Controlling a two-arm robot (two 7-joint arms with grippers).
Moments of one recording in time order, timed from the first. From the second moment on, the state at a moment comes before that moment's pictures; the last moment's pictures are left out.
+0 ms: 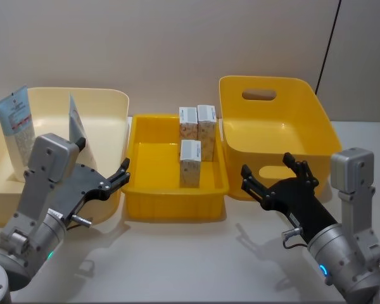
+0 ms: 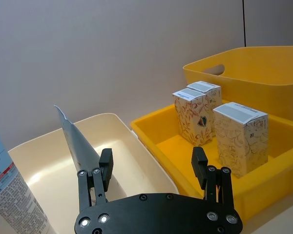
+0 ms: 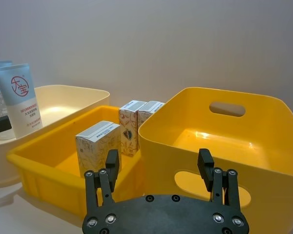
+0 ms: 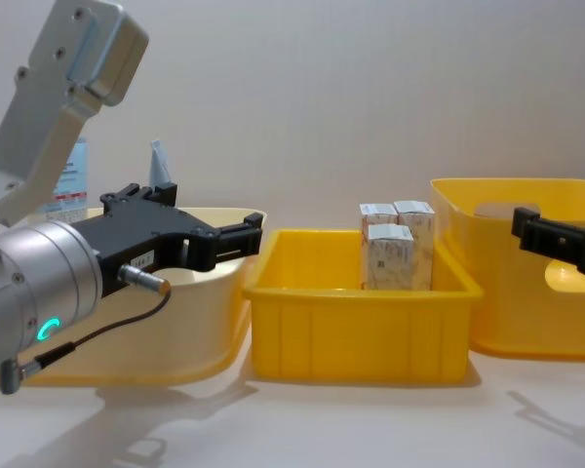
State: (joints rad) left arm -0.24 0.38 0.45 -1.63 -0.20 0.01 -0.01; right arm -0.01 0.34 -0.23 -1.77 0.29 0.03 0.07
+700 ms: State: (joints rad) left arm -0.24 0.38 0.45 -1.63 -0.20 0.01 -0.01; right arm -0.01 0.34 -0.23 -1.77 0.29 0.03 0.07
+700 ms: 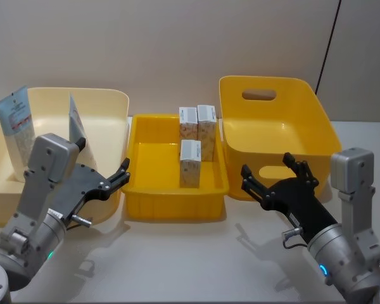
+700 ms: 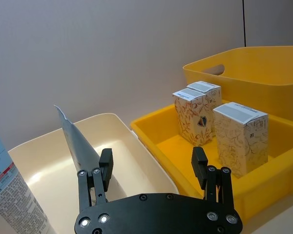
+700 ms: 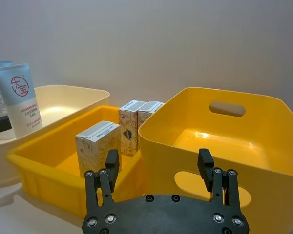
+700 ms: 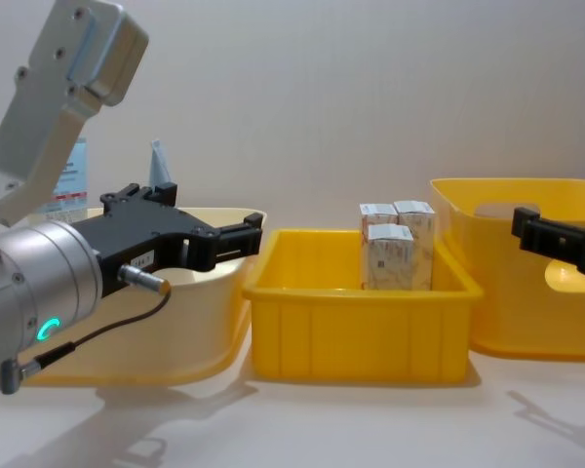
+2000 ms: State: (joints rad) left arm -0.24 0.38 0.45 -1.63 -0.20 0.01 -0.01; right arm -0.01 0.34 -0.23 -1.76 0.29 0.03 0.07
